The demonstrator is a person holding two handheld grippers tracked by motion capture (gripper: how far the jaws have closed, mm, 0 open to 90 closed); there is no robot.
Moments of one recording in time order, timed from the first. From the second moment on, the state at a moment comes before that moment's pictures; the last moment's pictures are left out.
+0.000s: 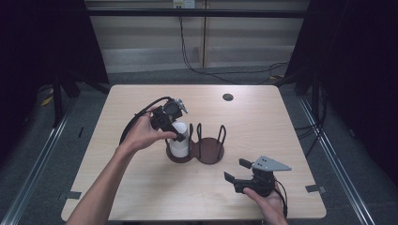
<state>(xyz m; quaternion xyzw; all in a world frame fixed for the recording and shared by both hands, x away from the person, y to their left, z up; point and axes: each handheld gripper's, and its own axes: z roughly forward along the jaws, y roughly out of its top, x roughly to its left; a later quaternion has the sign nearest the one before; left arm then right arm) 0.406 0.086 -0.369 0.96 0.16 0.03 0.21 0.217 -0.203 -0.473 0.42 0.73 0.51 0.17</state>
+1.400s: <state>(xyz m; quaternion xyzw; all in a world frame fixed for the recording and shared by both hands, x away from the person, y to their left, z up) 0.404 0.101 -0.348 0.95 0.19 0.03 0.26 0.217 -0.203 -0.472 0.43 0.73 0.51 0.17</state>
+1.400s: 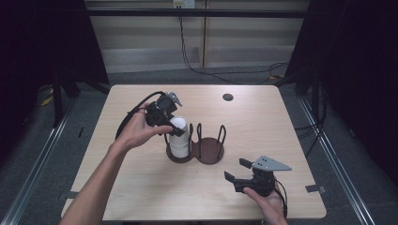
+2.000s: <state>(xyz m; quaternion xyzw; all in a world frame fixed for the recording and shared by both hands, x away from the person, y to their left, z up) 0.401 0.106 -0.342 0.94 0.20 0.04 0.28 0.217 -0.203 -0.472 0.43 0.73 0.51 0.17</state>
